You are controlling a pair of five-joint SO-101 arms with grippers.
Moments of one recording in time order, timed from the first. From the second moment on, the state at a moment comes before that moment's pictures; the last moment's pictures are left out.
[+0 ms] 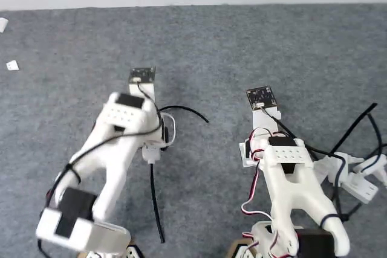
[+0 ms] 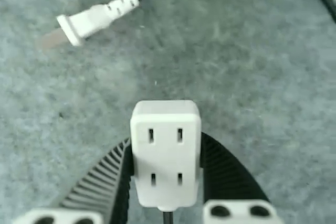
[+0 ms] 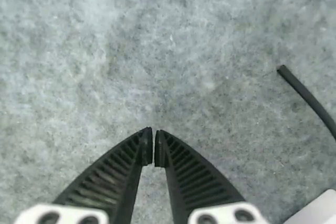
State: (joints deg) left arm 11.1 -1.5 30.0 71.3 21.8; right arm -2.8 -20.4 58.7 42.1 9.7
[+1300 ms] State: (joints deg) left arm -9.6 -51.3 68.0 57.8 5.1; right arm -5.3 -20.2 52.4 47.0 -2.1
